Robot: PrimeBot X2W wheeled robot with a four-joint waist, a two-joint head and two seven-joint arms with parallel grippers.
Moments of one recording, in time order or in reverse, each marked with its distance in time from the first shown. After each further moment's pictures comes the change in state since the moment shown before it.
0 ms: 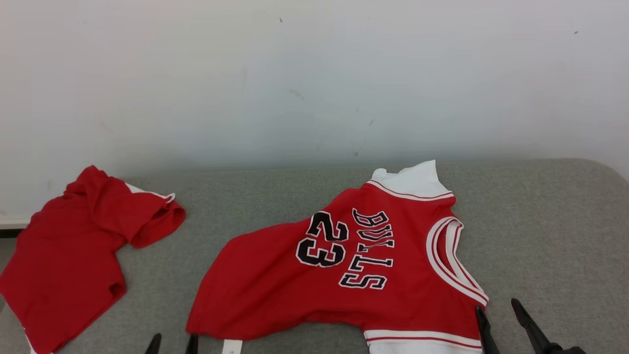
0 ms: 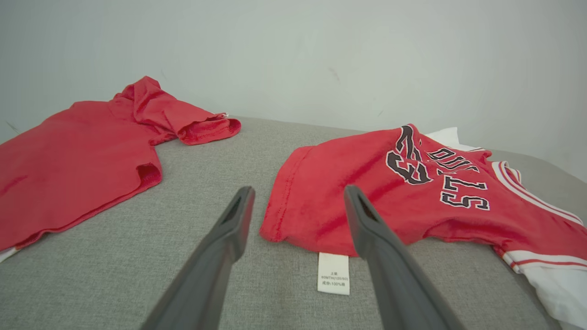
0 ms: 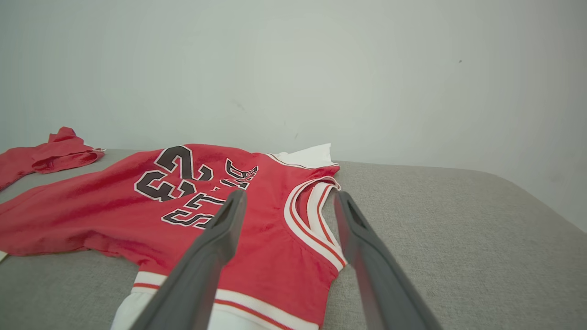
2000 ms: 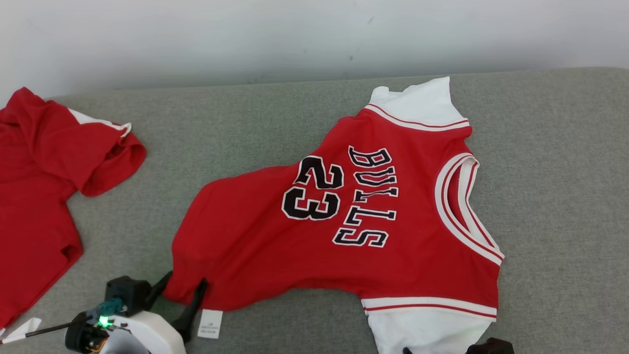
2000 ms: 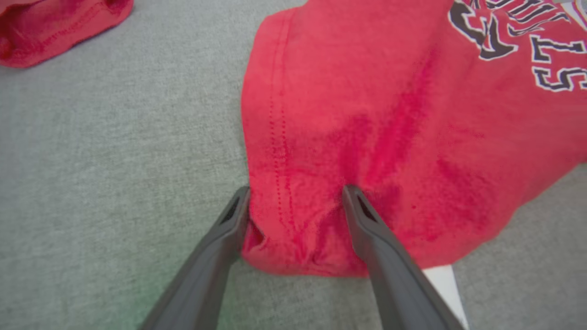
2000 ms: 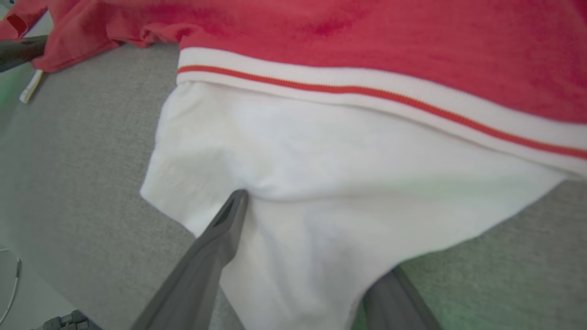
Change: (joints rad) left arm -0.428 0.358 -0.483 0.277 -0.311 0.003 0.155; right arm -0.068 -0.096 0.379 0.022 0.286 -0.005 0.334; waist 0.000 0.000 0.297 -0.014
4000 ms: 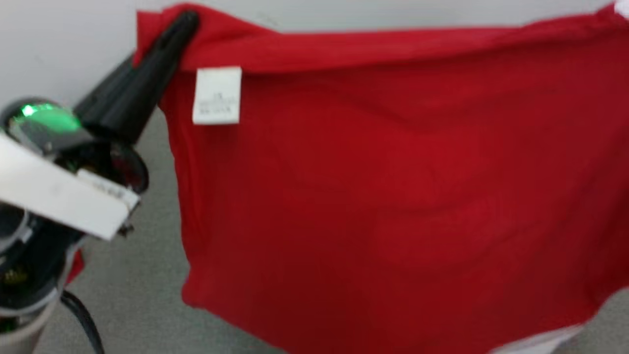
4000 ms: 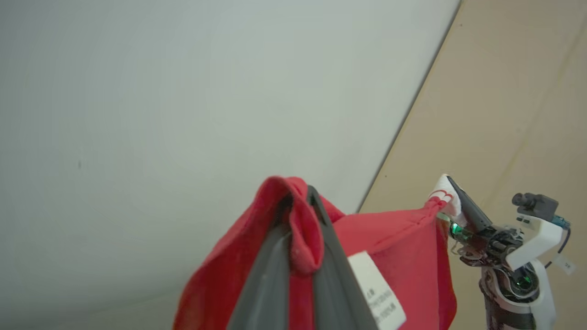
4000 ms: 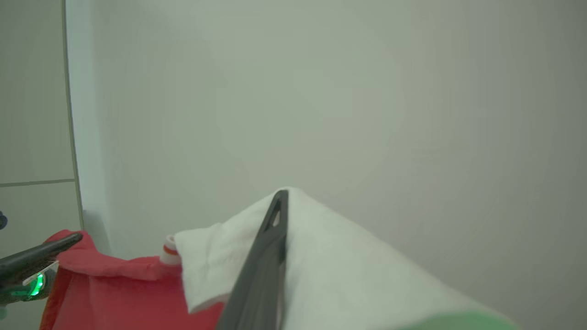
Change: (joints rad) left arm -0.403 0.151 0.226 -1.055 -0.708 0.393 0.434; right arm -0.599 -0.221 -0.636 -0.758 0.552 0.002 0.466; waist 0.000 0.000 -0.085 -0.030
